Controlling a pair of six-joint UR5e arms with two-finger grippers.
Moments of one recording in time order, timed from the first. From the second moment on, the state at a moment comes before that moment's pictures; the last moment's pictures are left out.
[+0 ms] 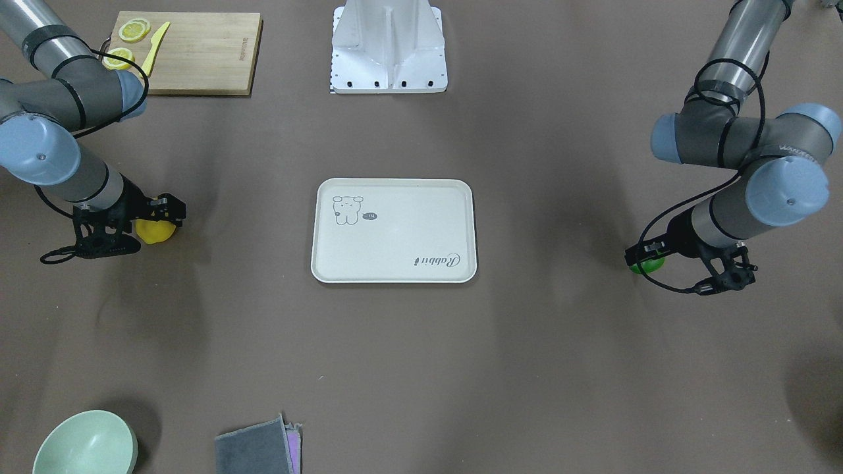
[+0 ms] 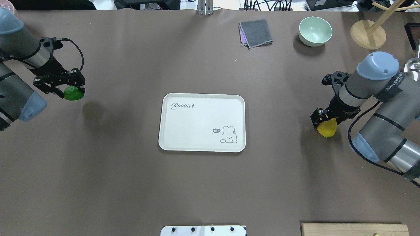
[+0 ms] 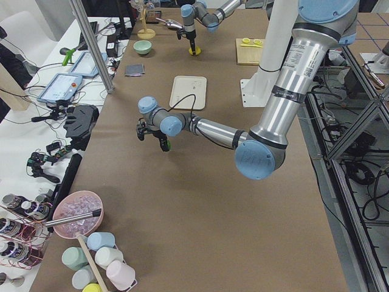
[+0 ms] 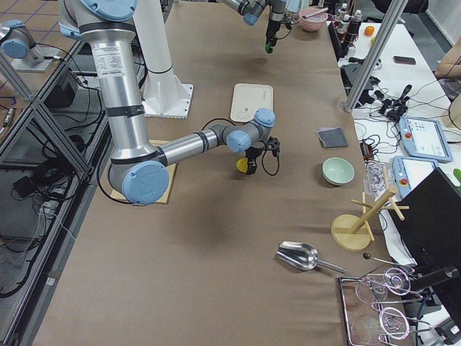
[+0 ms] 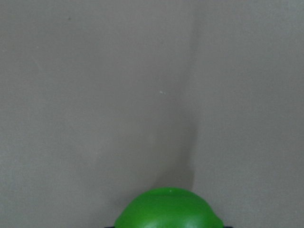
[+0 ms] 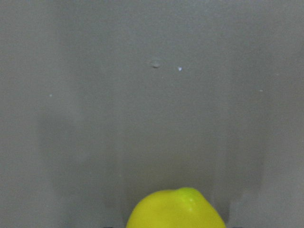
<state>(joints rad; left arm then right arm) -1.02 -1.93 -1.46 -1.78 -2.36 -0.93 0.83 -1.38 1.65 -1.38 2.22 0.73</state>
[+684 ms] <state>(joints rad) -1.10 -1.88 -1.75 -1.44 -2.37 -0.78 0.84 -1.37 1.74 -1.38 2.26 0.73</state>
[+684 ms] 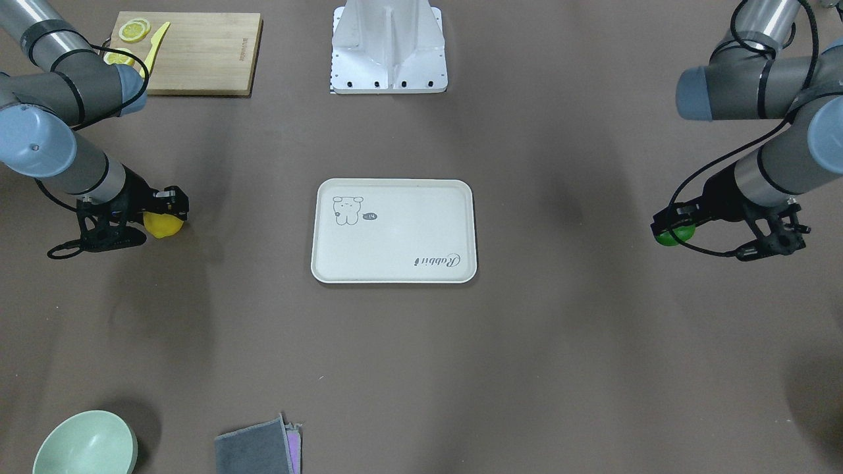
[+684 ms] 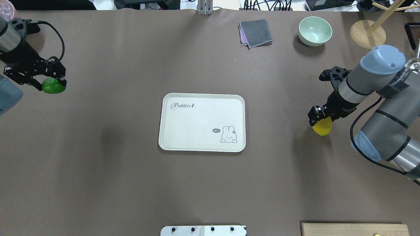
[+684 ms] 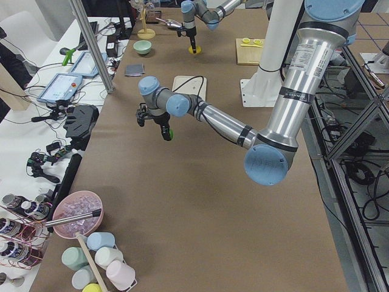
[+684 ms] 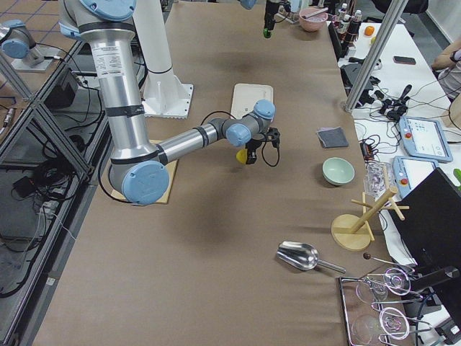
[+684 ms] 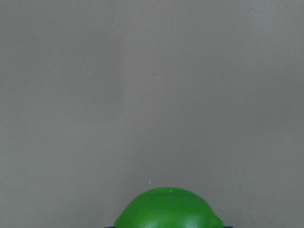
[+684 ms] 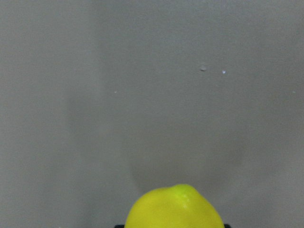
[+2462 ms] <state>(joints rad) -0.97 -2.14 -1.86 -1.18 -2.33 -1.21 0.58 -1.04 1.63 -1.17 1.86 0.71</state>
